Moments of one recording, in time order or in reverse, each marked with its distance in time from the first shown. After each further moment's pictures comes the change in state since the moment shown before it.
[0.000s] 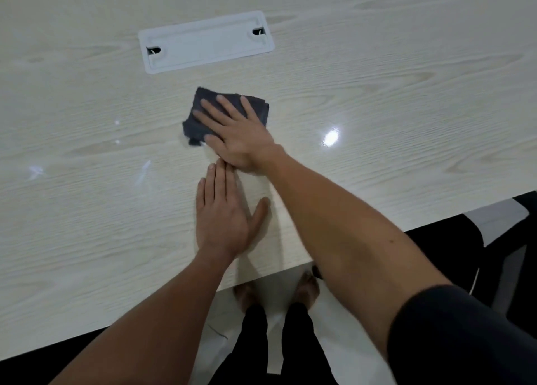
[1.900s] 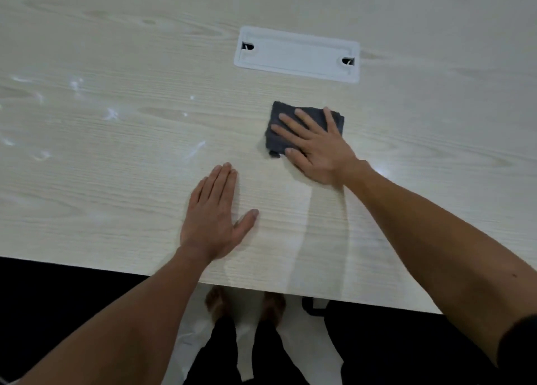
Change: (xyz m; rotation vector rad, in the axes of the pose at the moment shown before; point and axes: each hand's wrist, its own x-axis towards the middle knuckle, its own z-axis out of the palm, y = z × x) left_hand -0.025 -0.053 -0.006 0.013 0.091 -0.144; right_hand -0.001 0.071 -0.022 -0.178 -0.070 -0.312
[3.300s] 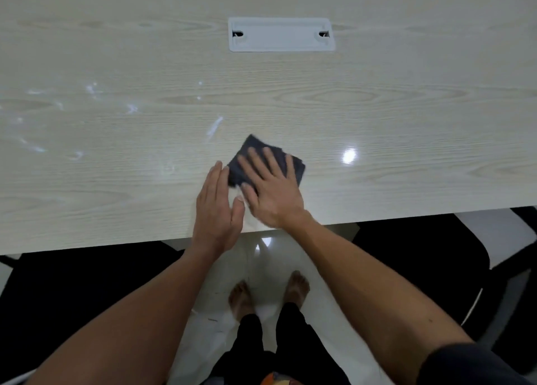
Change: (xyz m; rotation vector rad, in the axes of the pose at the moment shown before) left_hand -0.085 -0.063 -0.017 -0.506 0.068 0.033; right_hand -0.062 -0.256 0.063 0.111 0.107 0.362
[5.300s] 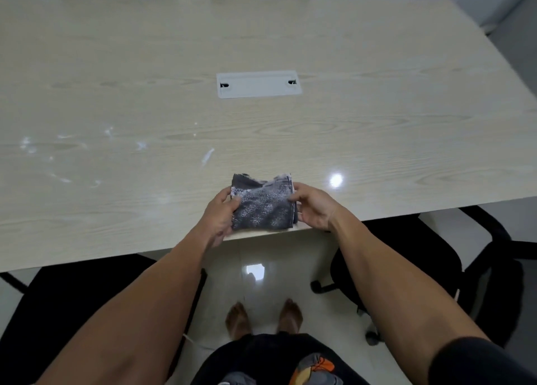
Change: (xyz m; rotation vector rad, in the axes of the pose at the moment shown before) left_hand 0.022 0.077 -0.050 -0.980 -0.373 -0.727; right_hand -0.068 0.078 -0.099 1.750 -0.228 0.763
